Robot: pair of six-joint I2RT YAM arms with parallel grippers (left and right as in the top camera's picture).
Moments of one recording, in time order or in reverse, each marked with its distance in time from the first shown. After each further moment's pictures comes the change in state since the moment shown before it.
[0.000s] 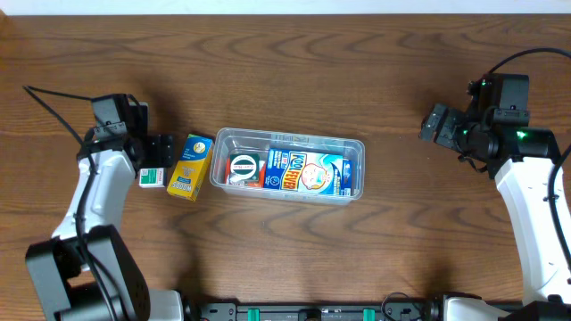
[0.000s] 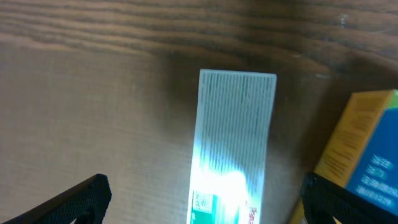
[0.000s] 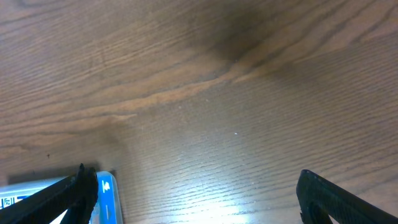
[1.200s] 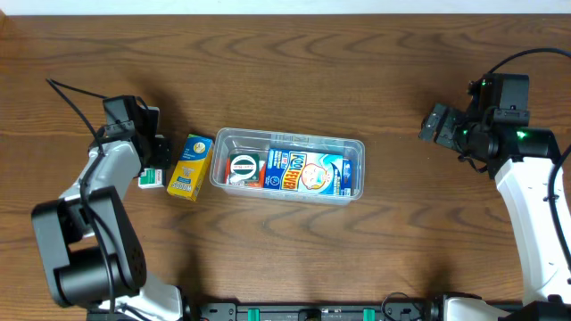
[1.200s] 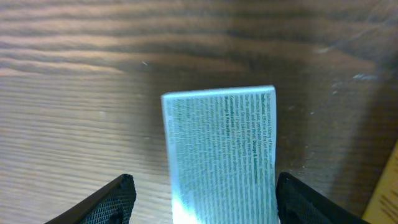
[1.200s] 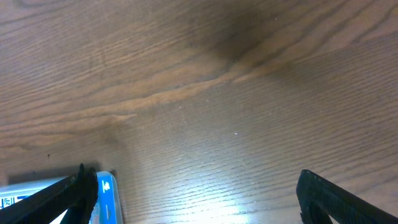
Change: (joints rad) left arm 0.000 0.140 0.000 0.112 -0.005 0.097; right arm 0.000 0.000 0.000 0.000 0.000 0.000
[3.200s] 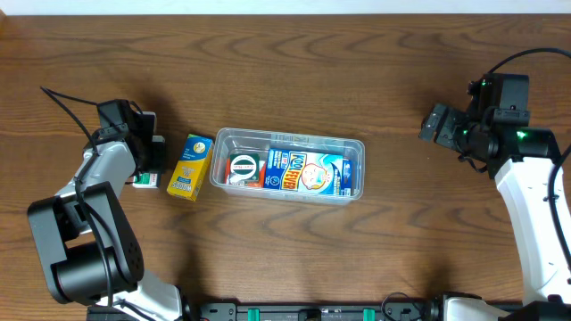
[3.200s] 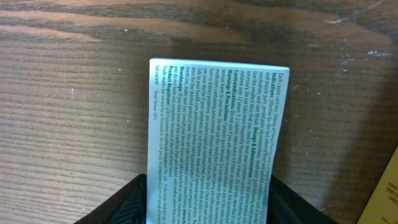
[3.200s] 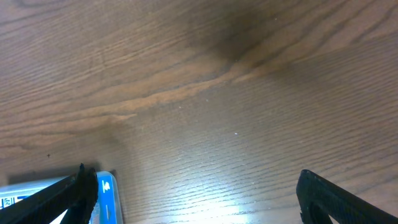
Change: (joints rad) left arm 0.039 0.037 0.000 -0.034 0.072 -0.028; right arm 0.000 0.000 0.000 0.000 0.000 0.000
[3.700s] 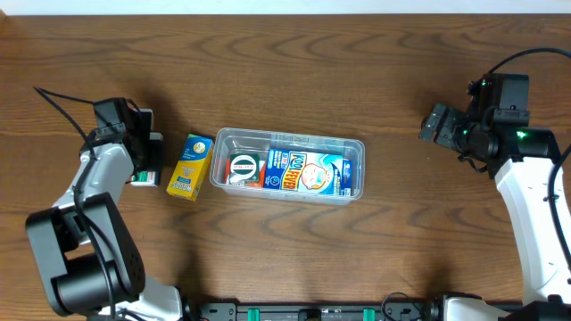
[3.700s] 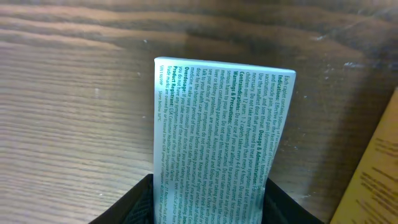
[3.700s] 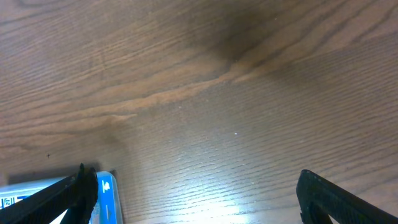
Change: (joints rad) left arm 0.000 -0.062 0.000 -0.023 0.000 -0.018; right arm 0.000 0.000 0.000 0.000 0.000 0.000
